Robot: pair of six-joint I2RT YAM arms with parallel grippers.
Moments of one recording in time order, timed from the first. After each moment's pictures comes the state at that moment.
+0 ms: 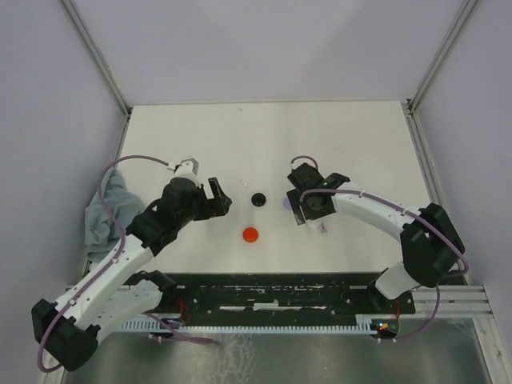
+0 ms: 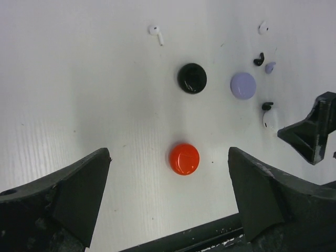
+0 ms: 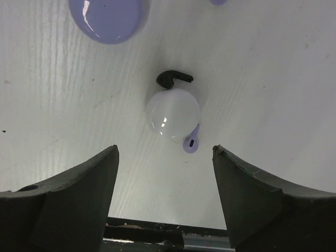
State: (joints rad) left arm -0.57 0.89 0.72 -0.47 -0.13 -0.62; right arm 0.71 1.52 1.05 -0.74 0.26 0.34
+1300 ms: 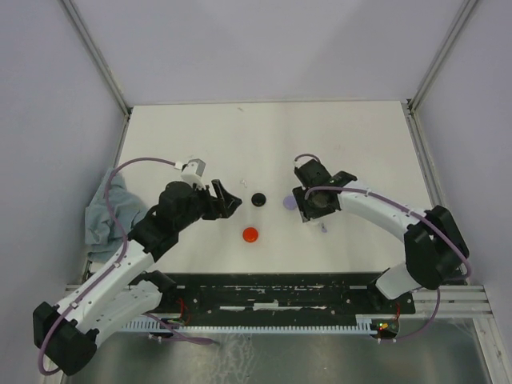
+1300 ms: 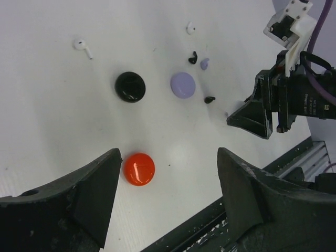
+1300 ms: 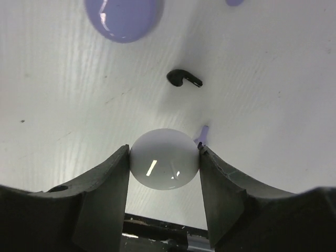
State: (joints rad) left arm -0.57 0.79 0.63 -0.26 0.03 -0.59; right arm 0.64 1.54 1.01 -0.70 0.13 0.31
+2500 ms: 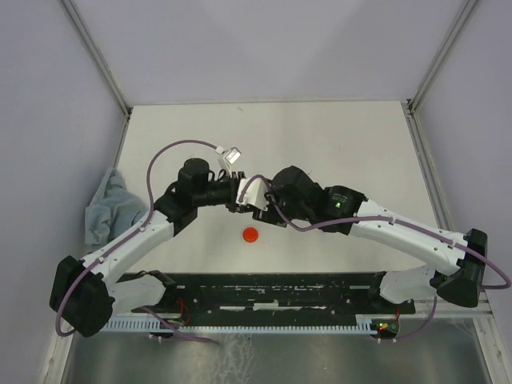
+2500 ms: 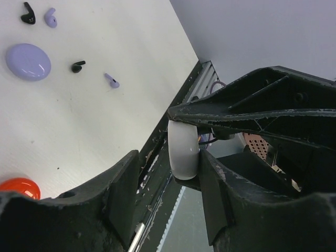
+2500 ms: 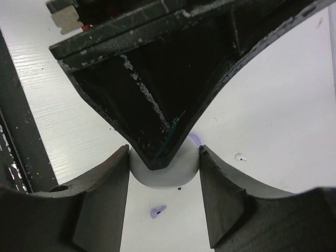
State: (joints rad) left arm -0.57 1.13 0.77 0.01 0.68 -0.69; right arm 1.07 1.33 1.28 -0.64 0.10 -0.43
